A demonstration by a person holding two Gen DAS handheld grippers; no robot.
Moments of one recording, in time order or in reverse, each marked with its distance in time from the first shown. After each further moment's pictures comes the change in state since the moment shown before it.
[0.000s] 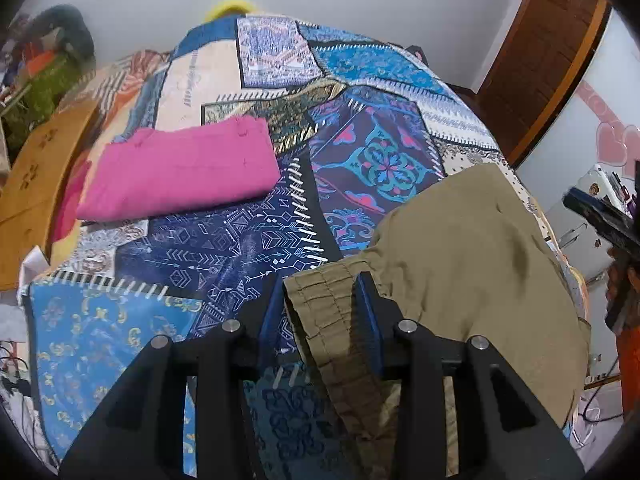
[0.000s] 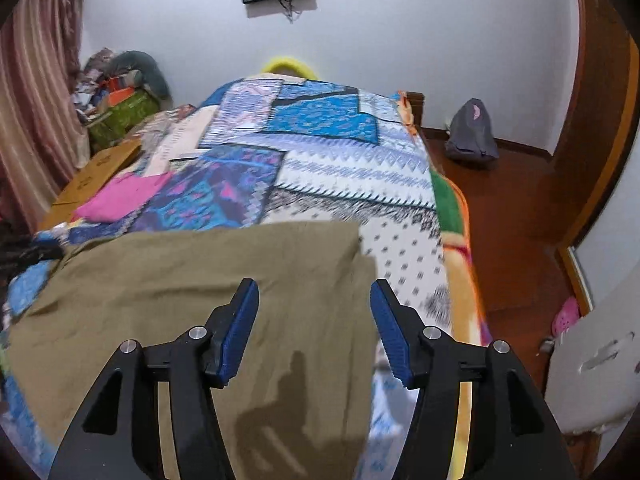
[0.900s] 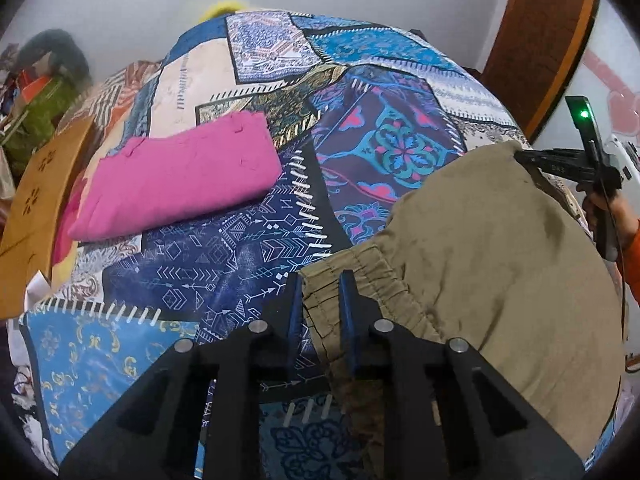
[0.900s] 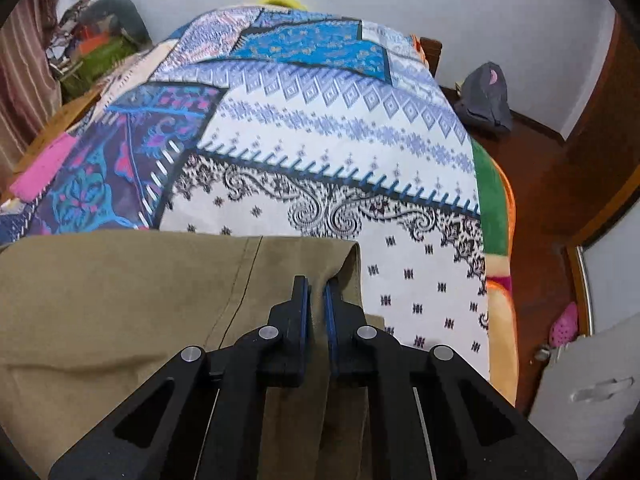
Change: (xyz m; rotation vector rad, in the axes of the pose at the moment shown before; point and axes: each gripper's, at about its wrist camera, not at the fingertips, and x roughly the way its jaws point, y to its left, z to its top) left arm 0.033 -0.006 0.001 0.088 0.011 0.080; right arm 0.121 -0.019 0.017 -0.072 0.214 -0.045
